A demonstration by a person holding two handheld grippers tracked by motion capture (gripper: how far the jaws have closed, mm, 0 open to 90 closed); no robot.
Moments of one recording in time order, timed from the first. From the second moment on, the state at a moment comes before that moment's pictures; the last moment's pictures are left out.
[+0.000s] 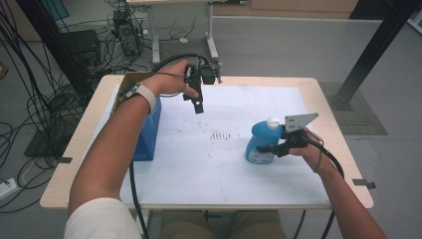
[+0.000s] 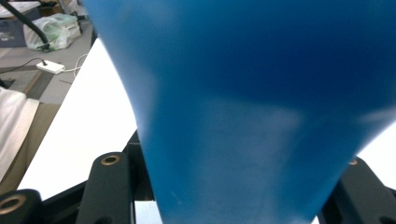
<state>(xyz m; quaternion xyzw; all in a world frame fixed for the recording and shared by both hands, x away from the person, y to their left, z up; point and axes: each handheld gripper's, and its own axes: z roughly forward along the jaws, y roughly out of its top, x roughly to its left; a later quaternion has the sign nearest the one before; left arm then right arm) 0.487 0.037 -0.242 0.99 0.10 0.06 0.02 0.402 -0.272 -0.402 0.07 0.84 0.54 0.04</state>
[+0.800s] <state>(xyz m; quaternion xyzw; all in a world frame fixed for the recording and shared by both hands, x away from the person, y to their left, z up) 0.437 0.038 -0.204 0.99 0.09 0.07 0.05 0.391 -0.260 -0.353 0.06 0.83 0.55 0.03</state>
